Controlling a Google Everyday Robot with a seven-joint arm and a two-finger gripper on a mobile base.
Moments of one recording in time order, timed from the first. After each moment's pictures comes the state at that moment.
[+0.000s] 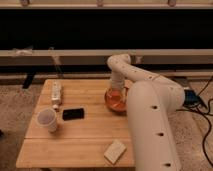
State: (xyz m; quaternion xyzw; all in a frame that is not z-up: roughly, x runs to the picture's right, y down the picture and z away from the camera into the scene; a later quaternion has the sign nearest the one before) arm 0.063 0.058 0.944 -0.35 -0.24 -0.46 0.78
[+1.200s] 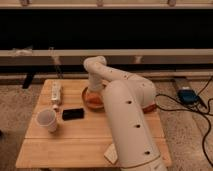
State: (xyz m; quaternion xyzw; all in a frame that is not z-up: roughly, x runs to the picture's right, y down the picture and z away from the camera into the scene) arm -0.076 0.082 0.939 -0.34 -0.32 -0.56 0.68
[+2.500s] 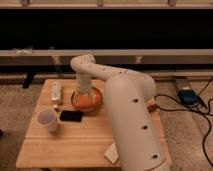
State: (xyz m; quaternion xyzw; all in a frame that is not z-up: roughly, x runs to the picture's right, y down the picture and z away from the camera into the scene) arm -0.118 0.068 0.879 -0.29 -0.34 -0.62 0.65
